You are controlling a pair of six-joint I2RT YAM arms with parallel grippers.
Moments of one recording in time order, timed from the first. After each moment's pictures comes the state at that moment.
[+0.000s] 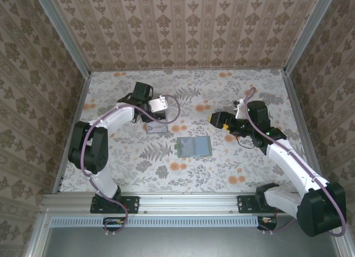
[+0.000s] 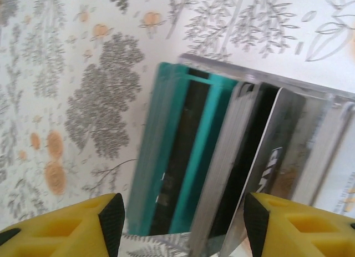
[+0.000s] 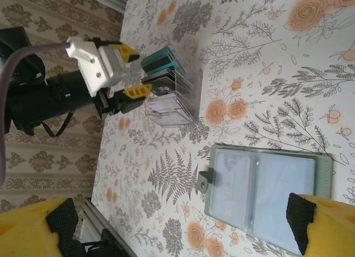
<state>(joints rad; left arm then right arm) -0.40 1.74 1.21 -0.43 0.00 0.94 0.23 1.08 0.74 -0.24 -0.58 0.68</state>
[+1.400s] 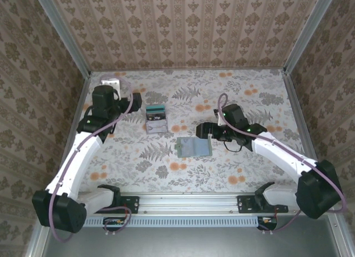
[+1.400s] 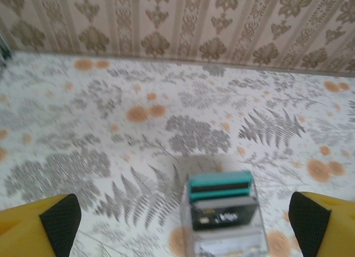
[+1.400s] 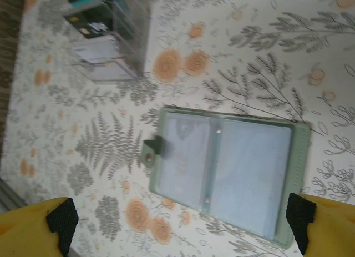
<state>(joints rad) -0.27 1.09 1.02 -0.44 -0.02 -0.25 0.47 1.27 0.82 -0.39 -0.29 0.57</state>
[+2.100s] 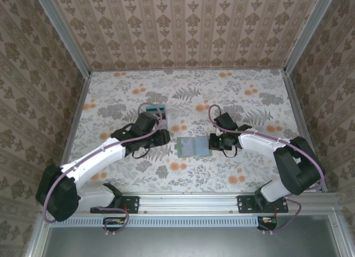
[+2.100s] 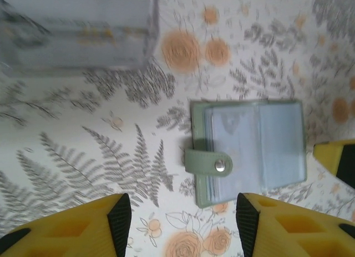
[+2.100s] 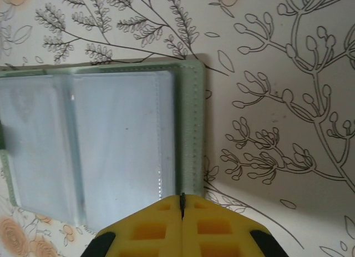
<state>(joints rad) -0.73 1.23 0.80 -0.50 0.06 -0.75 0.48 1.50 0.75 -0.39 -0.18 0.57</state>
